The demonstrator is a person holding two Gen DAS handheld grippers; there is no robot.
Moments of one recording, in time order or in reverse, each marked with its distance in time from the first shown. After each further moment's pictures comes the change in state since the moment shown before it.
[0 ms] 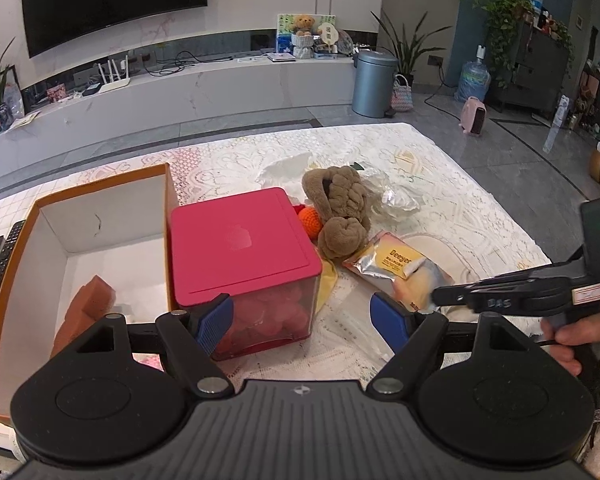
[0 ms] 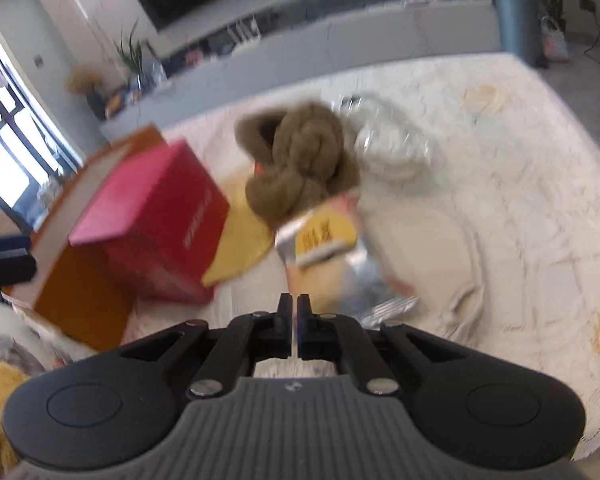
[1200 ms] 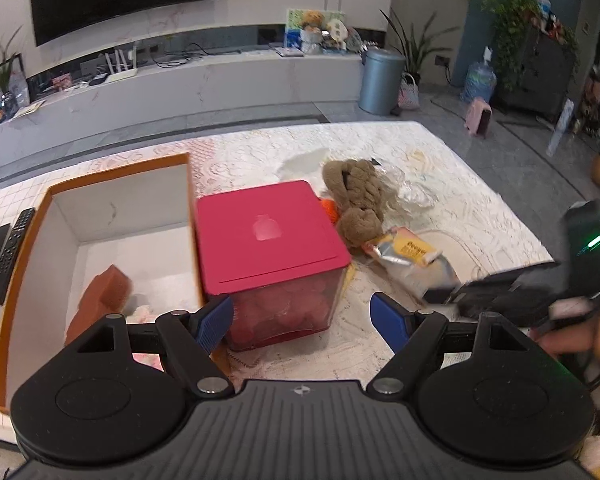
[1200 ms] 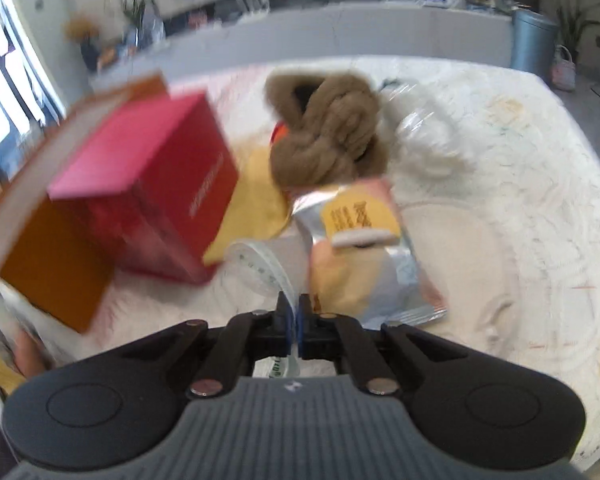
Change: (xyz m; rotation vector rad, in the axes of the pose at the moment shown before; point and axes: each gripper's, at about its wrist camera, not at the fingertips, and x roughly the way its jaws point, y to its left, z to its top) left arm -0.002 0.019 -0.003 -0.024 0.021 -0.001; right arm 0.018 0.025 -0.001 -0.099 0.011 -0.089
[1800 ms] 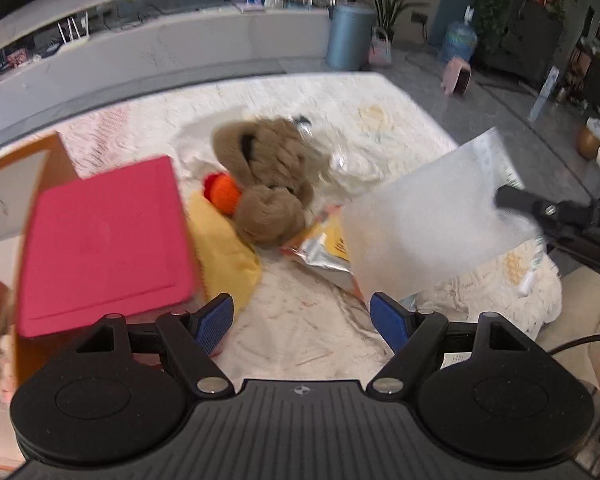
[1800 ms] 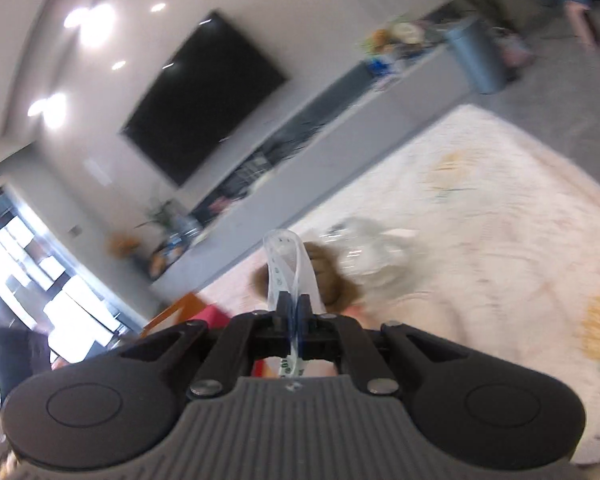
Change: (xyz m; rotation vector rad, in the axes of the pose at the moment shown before) left arm 0.100 -0.079 0.021 0.008 0.142 -0.070; right arm -0.080 -0.109 -0.017 0.466 -0.407 0.243
